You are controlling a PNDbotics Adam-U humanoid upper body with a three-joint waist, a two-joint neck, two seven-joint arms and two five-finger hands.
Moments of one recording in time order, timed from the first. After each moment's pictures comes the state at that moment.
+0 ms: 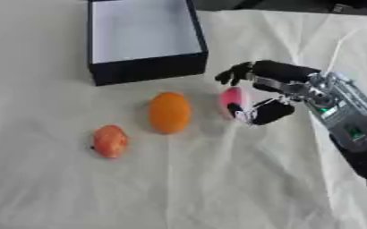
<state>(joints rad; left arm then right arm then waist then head) -0.25 0.34 0.24 -1.68 0.34 -0.20 -0.13 -0.47 -0.71 0.27 -1.65 0.50 -0.19 0.54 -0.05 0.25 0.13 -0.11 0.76</state>
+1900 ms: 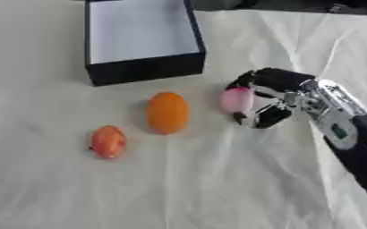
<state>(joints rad) -0.25 0.34 0.23 -1.68 0.35 -0.20 -0.15 -0.47 -0.69 0.30 -1.48 0.72 -0.28 0.44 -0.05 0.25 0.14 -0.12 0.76</state>
